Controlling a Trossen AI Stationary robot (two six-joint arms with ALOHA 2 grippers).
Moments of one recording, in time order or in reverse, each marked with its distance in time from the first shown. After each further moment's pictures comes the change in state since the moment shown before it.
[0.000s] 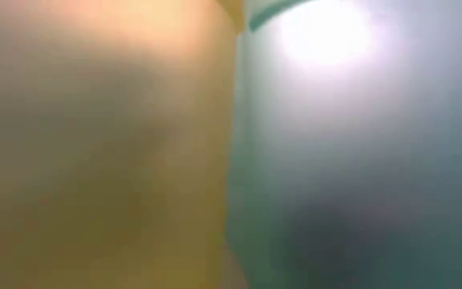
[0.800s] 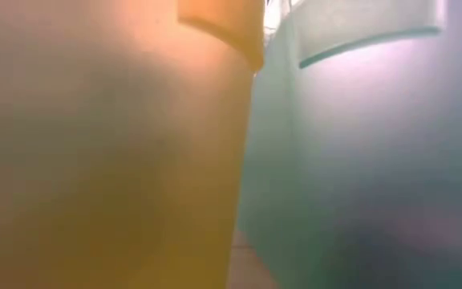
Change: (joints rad) left arm 0.401 -0.019 0.000 -0.419 0.008 0.070; right arm 0.054 -0.211 0.002 -0.196 0.140 0.198
